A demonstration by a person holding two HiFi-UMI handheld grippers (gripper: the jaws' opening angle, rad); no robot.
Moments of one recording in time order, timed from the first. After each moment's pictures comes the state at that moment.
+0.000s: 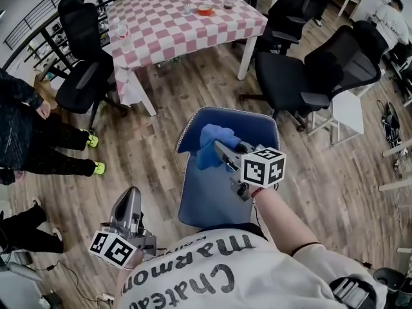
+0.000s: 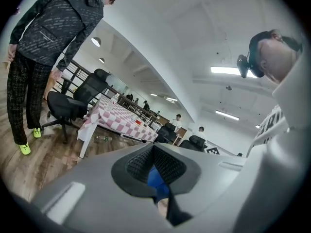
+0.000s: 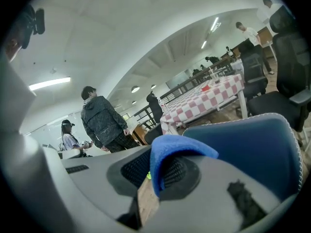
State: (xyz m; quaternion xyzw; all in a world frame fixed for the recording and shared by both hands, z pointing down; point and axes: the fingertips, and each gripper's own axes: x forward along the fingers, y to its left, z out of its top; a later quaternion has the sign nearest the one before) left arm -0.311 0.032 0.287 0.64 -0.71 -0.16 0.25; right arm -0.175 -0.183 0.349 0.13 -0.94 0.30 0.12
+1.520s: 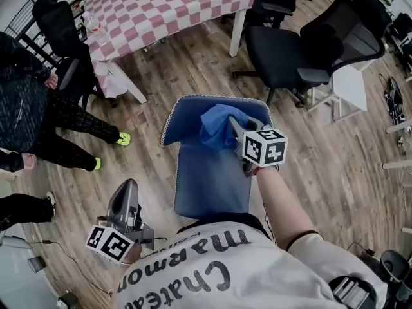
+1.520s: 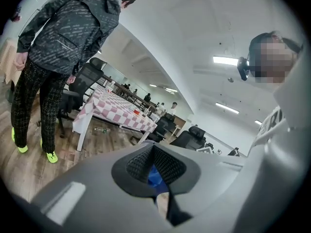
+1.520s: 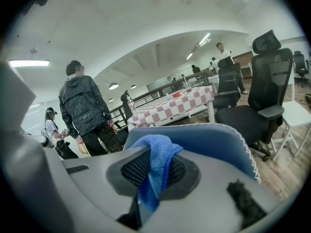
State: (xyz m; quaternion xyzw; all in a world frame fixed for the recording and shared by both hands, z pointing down) left arm -0.291 -0.029 0.315 0.65 -0.69 -0.11 0.29; right arm -0.112 -0.292 0.422 0.28 -0.91 0.25 0.16
